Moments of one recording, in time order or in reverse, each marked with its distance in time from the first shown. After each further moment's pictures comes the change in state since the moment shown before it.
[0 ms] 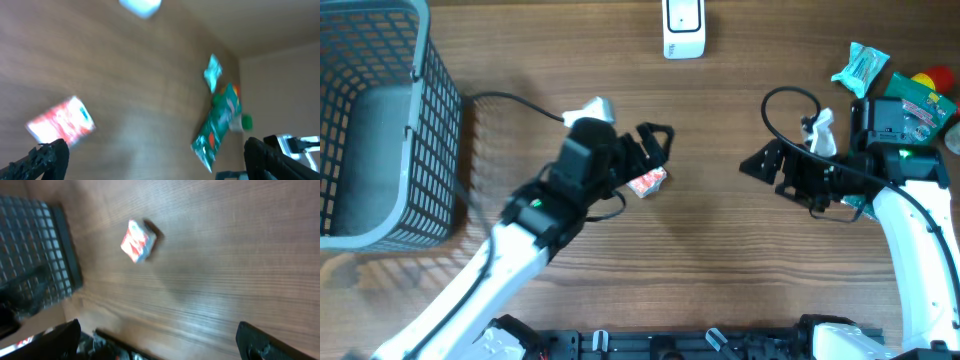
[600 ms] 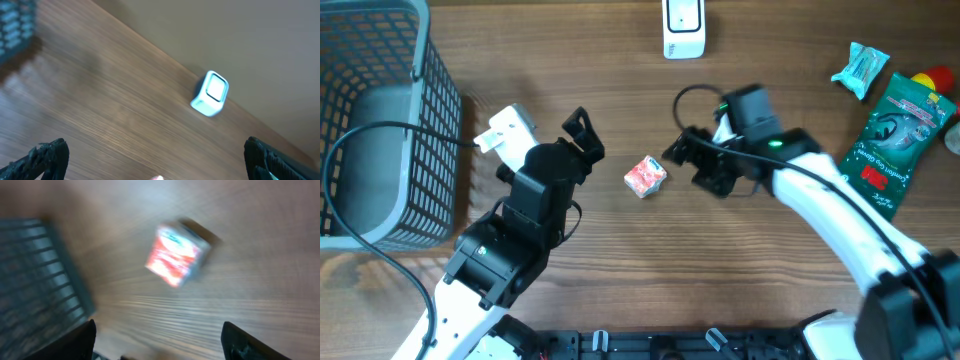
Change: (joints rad) left arm 0.006 -0.230 0.016 -0.207 -0.617 0.078; right arm 0.497 0.259 0.000 0.417 0.222 0.715
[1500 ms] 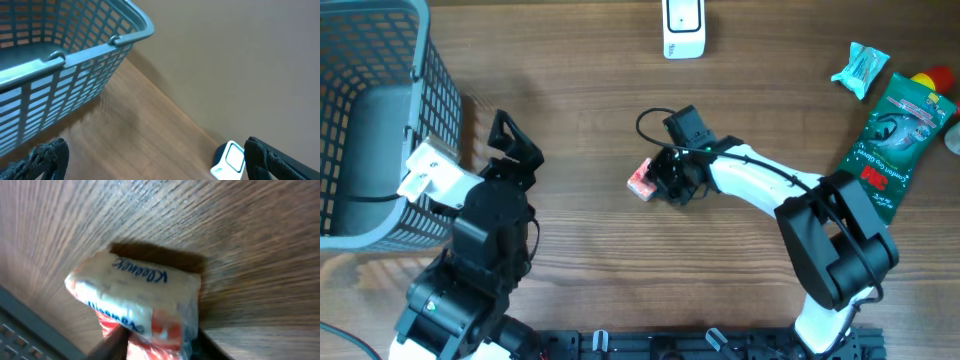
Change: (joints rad) left arm 0.056 -0.213 0.000 -0.065 -0.274 0.011; right arm 0.131 0.348 0.002 0.272 0.035 0.306
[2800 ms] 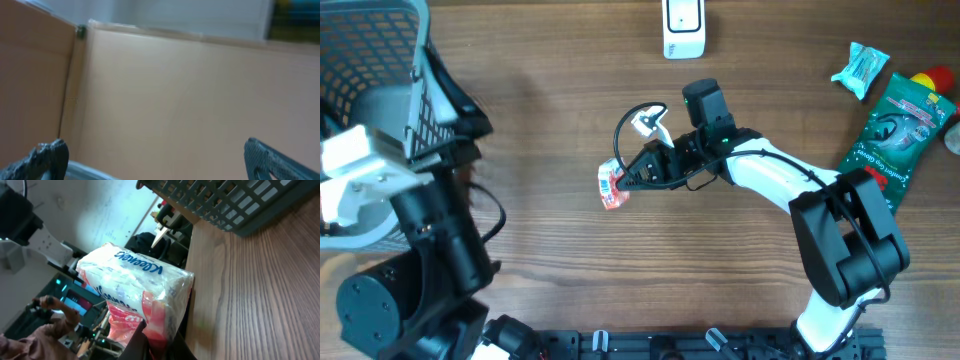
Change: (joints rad) left arm 0.011 -0.051 0.060 0.857 0.055 1.159; right arm -0.087 -0.019 -0.003 0.397 -1.145 -1.141
